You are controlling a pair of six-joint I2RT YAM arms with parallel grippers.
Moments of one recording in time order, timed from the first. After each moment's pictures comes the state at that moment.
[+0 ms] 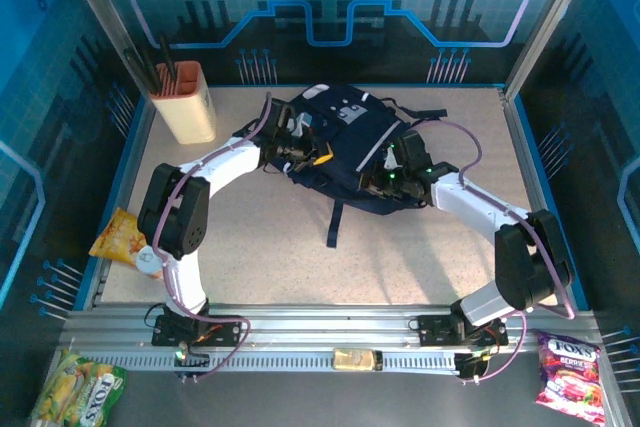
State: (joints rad) left arm -0.36 1.90 1.38 -0.25 0.67 -0.90; right arm 0.40 1.51 0.98 -0.37 -0.36 0.74
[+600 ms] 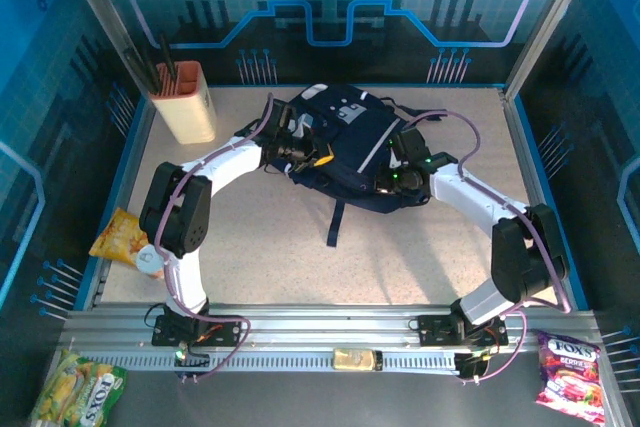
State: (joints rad) left arm -0.36 1.92 1.39 -0.26 0.68 -0.89; right arm 0.39 1.55 1.07 -0.56 -0.10 0.47
